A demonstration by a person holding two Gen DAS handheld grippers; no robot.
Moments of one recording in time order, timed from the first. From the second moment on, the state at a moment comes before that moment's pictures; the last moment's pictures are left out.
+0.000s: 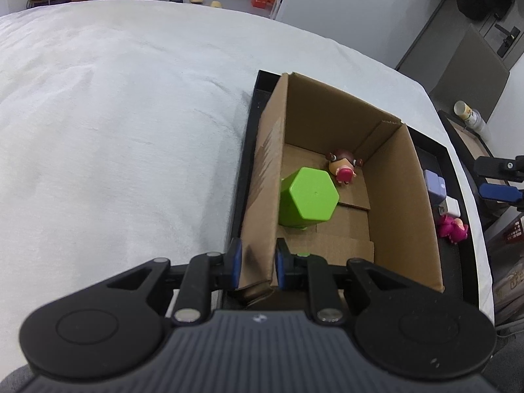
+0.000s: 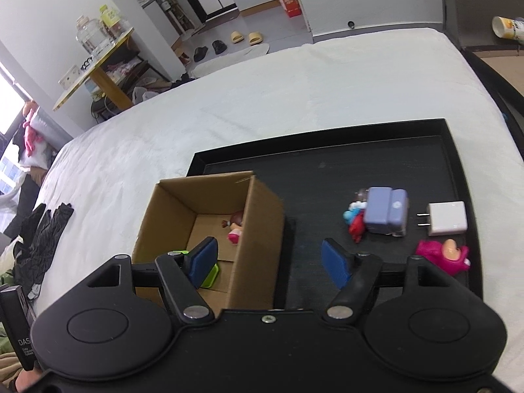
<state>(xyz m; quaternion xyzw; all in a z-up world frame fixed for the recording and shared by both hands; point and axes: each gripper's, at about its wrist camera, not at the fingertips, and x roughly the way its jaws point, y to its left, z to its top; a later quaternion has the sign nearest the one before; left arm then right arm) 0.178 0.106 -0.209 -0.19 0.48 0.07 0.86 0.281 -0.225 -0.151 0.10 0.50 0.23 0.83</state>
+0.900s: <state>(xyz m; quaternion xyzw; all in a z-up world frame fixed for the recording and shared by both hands) 0.180 0.096 -0.205 -0.16 0.48 0.09 0.86 0.293 -0.333 -0.207 0.23 0.51 0.15 0.81</state>
